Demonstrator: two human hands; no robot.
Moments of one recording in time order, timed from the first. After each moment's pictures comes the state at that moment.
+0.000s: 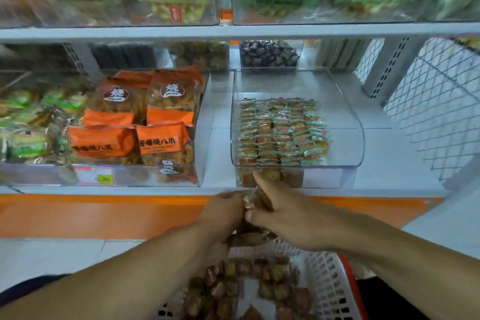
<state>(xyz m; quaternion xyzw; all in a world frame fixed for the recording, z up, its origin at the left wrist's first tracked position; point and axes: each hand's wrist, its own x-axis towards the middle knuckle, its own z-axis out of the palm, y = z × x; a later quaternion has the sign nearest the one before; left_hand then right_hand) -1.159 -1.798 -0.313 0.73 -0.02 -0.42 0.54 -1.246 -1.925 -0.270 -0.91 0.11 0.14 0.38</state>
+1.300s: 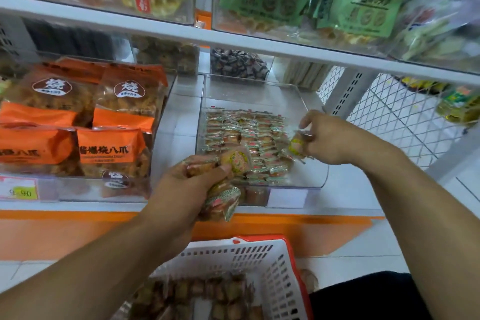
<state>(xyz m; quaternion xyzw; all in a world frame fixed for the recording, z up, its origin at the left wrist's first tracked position) -1.131 -1.825 -0.281 0.54 -0.03 -0.36 0.76 -1.204 -2.068 -0.202 -0.94 0.31 0.06 0.09</state>
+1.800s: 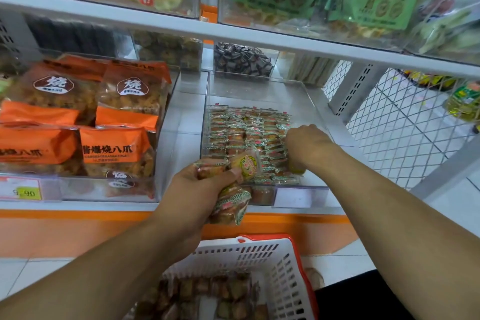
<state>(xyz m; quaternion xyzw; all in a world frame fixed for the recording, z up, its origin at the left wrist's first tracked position) -1.129 -1.830 -0.287 0.55 -0.04 -0.39 0.74 -1.156 -2.054 -0.256 -0.92 0.32 0.17 -0.12</state>
